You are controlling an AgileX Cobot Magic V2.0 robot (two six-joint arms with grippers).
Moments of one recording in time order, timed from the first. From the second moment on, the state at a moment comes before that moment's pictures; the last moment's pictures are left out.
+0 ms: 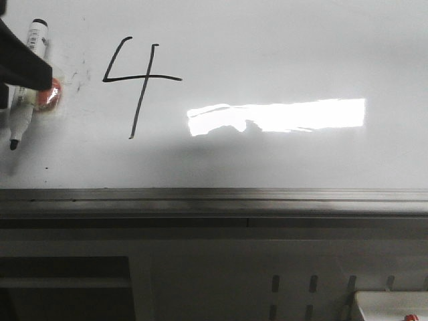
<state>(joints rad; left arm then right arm) -0.52 0.98 -0.53 -0.40 0.12 -0.04 0.95 1.21 -1.09 -0.01 0.56 -0.05</state>
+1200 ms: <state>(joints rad) -0.52 0.03 -0.16 -0.18 0.17 0.04 0.95 0.25 -0.38 -0.02 0.42 -0.05</state>
